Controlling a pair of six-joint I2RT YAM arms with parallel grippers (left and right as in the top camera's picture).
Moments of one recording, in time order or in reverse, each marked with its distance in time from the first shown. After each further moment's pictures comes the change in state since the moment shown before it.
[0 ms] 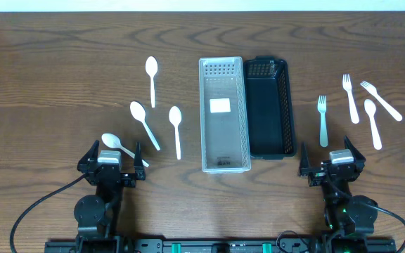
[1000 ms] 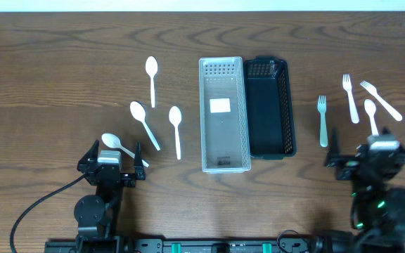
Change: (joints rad) left arm 0.000 0.000 0.000 0.000 0.000 0.000; right arm -0.100 0.343 0.594 -0.361 0.070 0.024
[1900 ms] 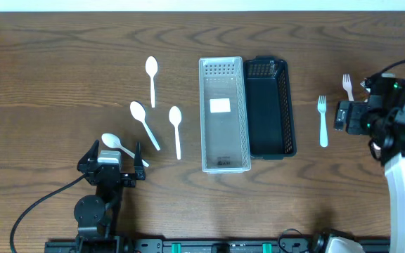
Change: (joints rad) left arm 0.000 -0.001 0.000 0.000 0.000 0.000; right arm -0.132 0.887 0.426 -0.301 -0.055 0.033
